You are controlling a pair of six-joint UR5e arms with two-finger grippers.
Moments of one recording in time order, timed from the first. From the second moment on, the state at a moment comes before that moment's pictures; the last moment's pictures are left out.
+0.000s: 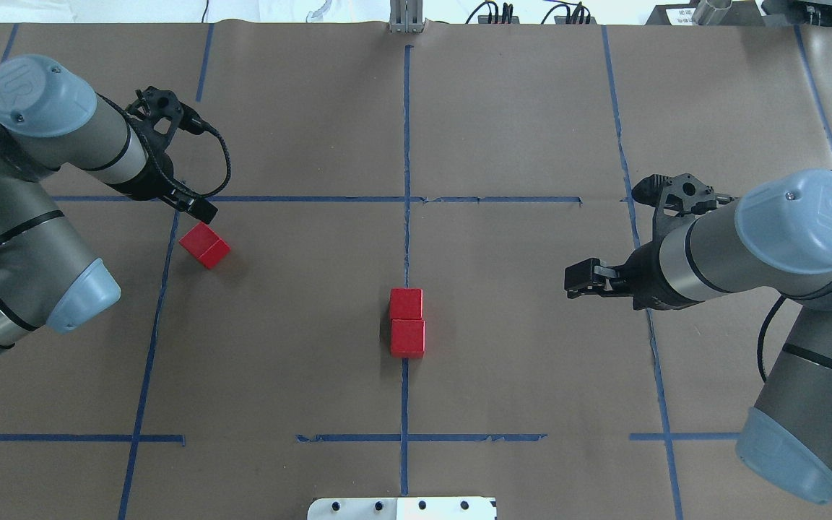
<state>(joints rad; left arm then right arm) -0.82 -1.95 -1.69 -1.80 -2.04 -0.45 0.61 -1.41 2.16 -1.44 1.95 1.33</state>
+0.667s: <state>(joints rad) -0.78 -1.96 -1.62 -1.86 -2.07 -0.46 0.61 -1.41 2.16 -1.44 1.95 1.33</state>
